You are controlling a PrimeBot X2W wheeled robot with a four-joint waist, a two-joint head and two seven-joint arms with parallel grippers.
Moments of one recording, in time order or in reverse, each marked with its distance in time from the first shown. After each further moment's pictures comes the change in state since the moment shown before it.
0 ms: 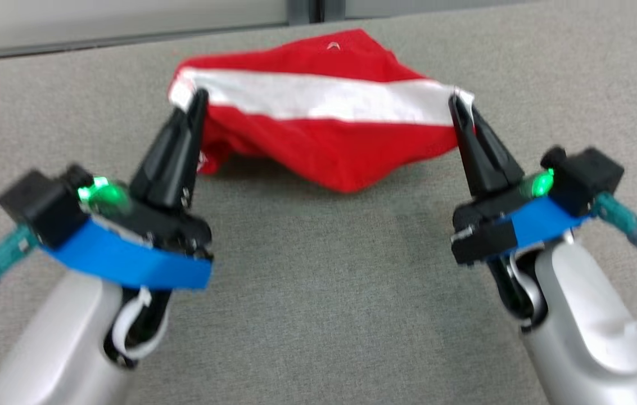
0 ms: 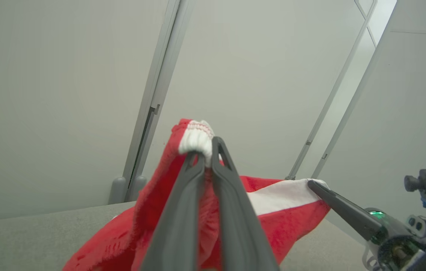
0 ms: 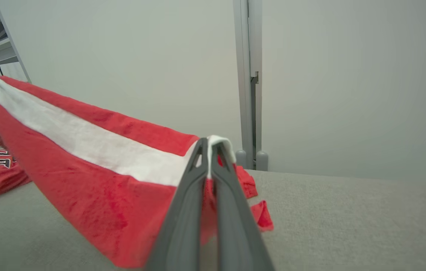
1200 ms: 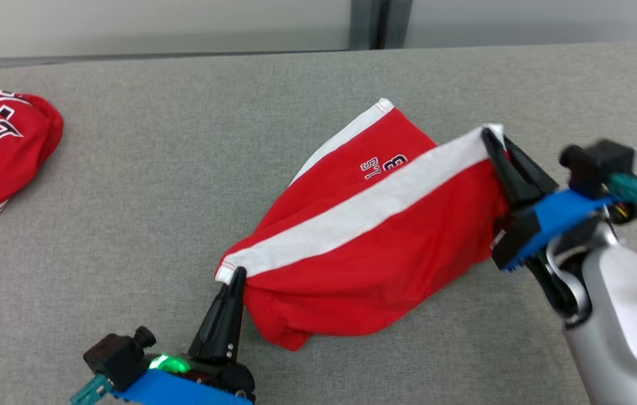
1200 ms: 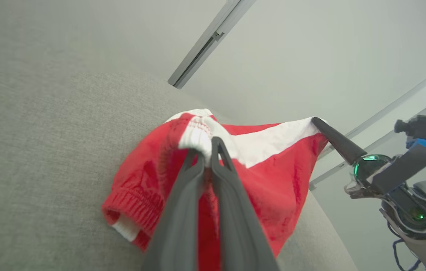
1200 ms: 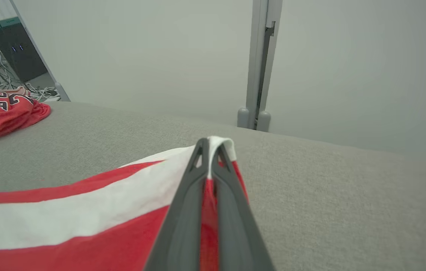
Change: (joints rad) left arm 0.520 -0.188 0.051 -0.040 -0.057 -0.003 -0.001; right arm 0.104 -0.084 -0.096 -0.100 -0.029 0.000 0.317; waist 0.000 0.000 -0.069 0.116
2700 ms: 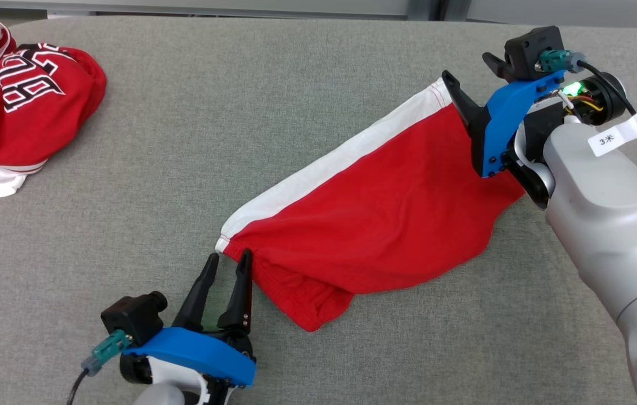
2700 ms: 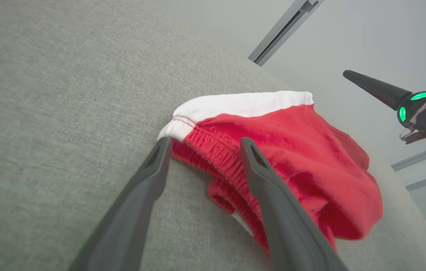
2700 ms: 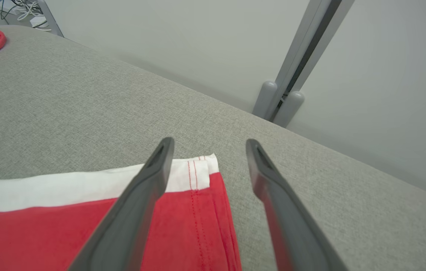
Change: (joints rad) left arm -0.139 -0.066 0.038 0.220 0.077 0.112 0.086; right arm -0.685 0.001 0.490 0.956 0.176 0.000 -0.163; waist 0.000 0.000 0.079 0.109
